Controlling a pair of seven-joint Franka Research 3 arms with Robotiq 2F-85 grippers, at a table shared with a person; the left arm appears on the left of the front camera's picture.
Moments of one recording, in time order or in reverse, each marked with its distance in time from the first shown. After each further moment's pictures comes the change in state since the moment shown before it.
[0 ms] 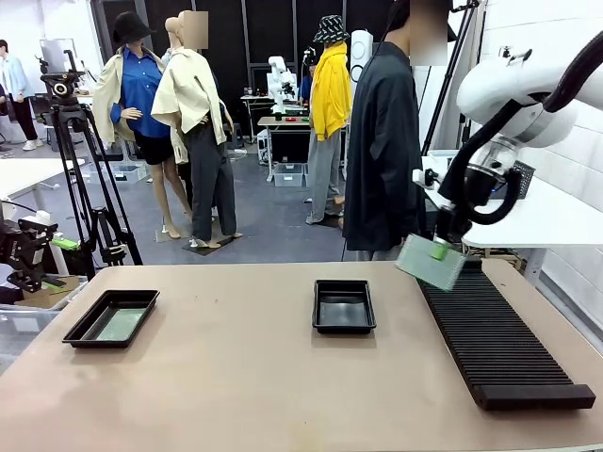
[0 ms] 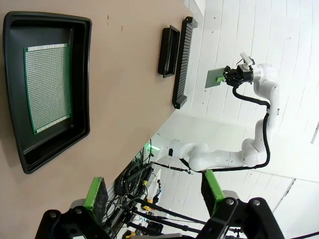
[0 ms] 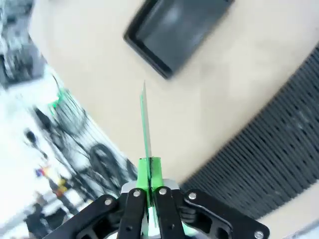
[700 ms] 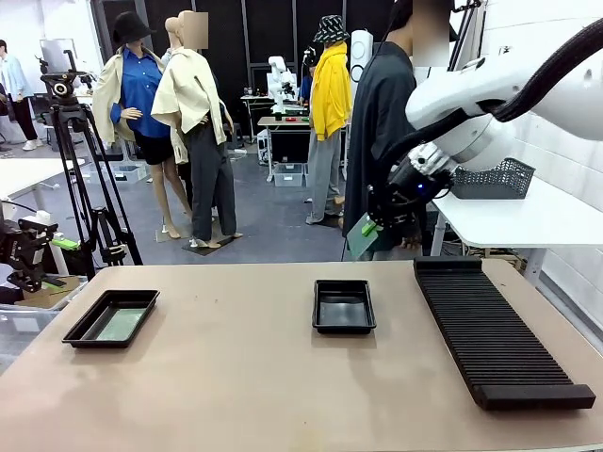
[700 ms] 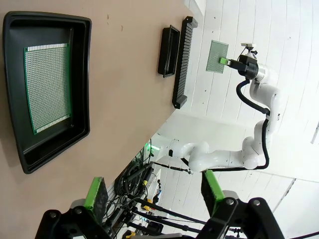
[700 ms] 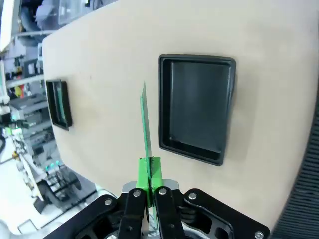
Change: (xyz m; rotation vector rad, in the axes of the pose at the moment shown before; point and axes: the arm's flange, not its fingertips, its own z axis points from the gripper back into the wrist) left arm 0.000 0.000 0.000 0.001 0.000 0.000; right arm 0.077 0.045 -0.047 -0.007 -0.355 -0.536
